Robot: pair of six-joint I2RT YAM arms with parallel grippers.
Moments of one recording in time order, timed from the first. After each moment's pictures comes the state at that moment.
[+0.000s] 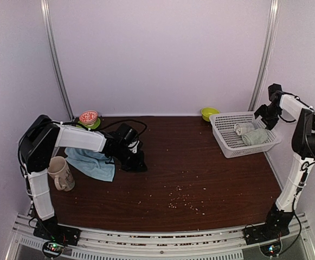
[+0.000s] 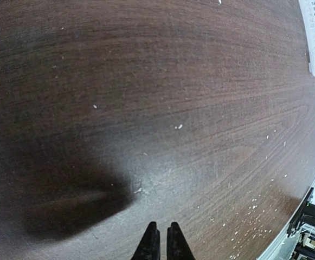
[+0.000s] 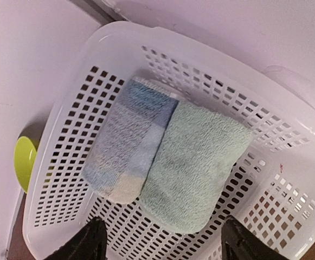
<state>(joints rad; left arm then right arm) -0.69 1.95 1.22 -0.29 0.34 -0.68 -0.23 1.97 1.77 -0.79 -0.01 0.72</state>
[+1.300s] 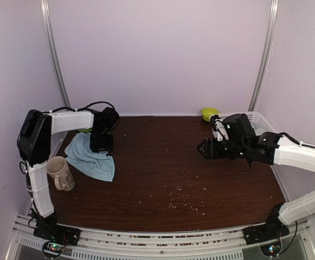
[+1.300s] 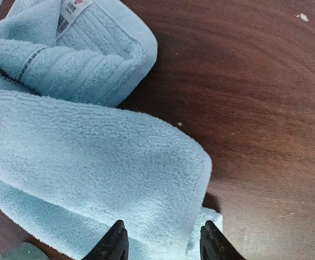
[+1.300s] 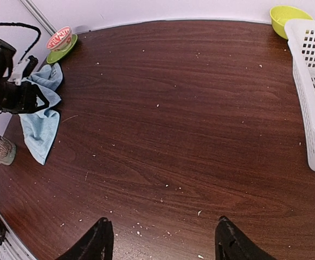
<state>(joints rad) -0.46 1.99 1.50 -0.83 -0.31 -0.63 0.76 1.22 0.91 -0.34 0.15 0.50</state>
